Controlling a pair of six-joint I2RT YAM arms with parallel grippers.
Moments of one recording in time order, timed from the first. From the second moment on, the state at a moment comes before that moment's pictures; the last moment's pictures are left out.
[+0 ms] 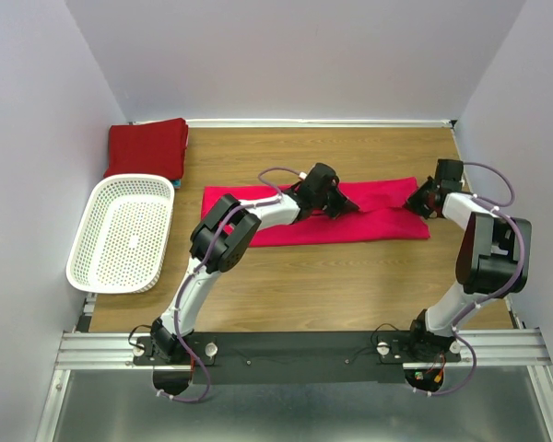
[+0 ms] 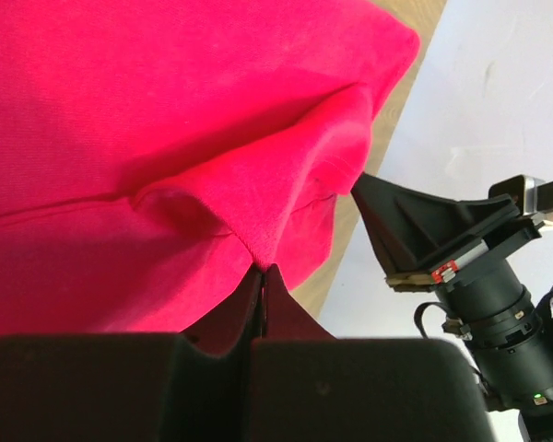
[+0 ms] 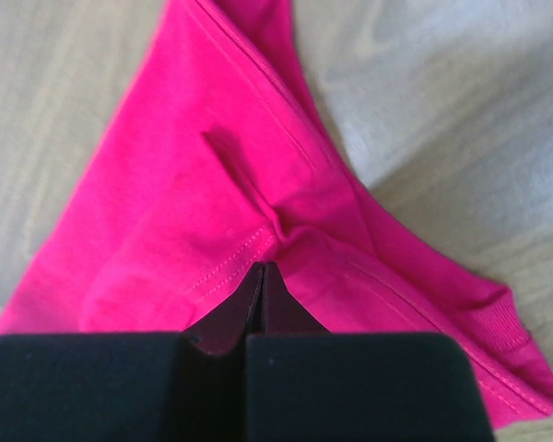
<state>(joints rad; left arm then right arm) -0.77 2.30 1.63 0.10 0.22 -1.44 -0.19 1.71 0.99 -0.18 -0.09 0.65</state>
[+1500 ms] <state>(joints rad) -0.73 2.28 1.59 0.05 0.25 -1.29 -0.19 1.70 1.01 -0.18 -0.03 0.57</state>
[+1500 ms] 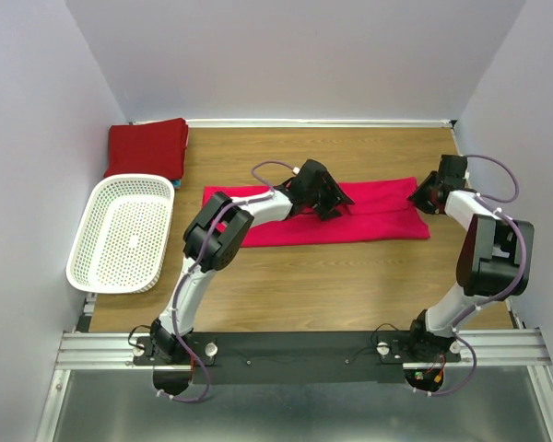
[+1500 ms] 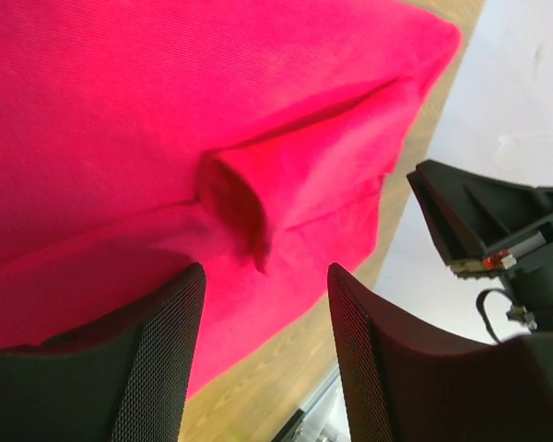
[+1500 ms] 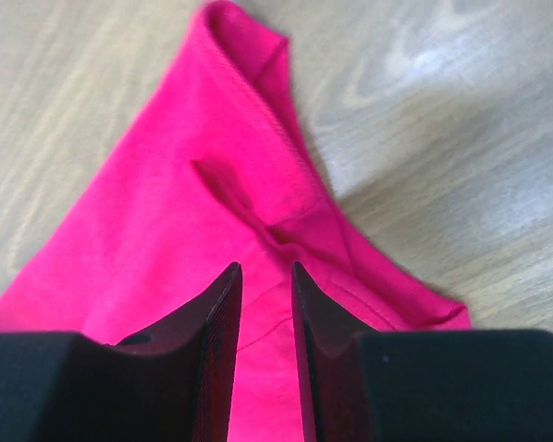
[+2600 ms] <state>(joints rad) -0.73 2.44 1.76 0.10 0.25 -1.13 -0.21 1.92 1.08 0.05 -0.30 0.57</state>
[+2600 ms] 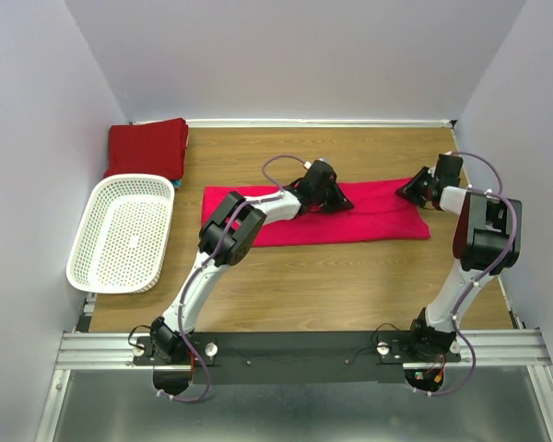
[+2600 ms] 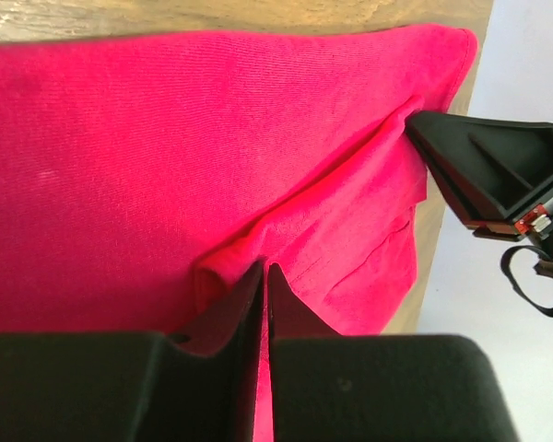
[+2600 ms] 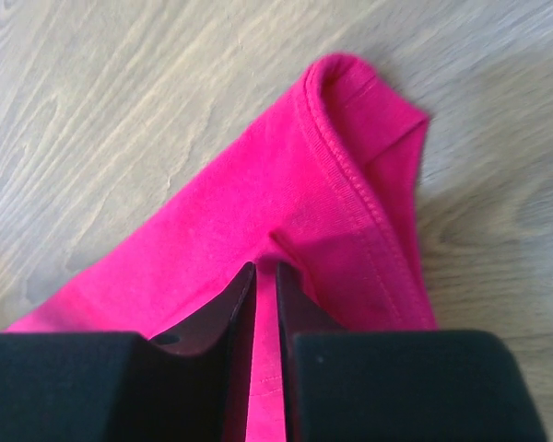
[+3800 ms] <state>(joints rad) -0.43 1.95 1.30 -0.32 -0.06 -0.47 -0.03 1.84 1.05 -0.13 -0.15 0.60</state>
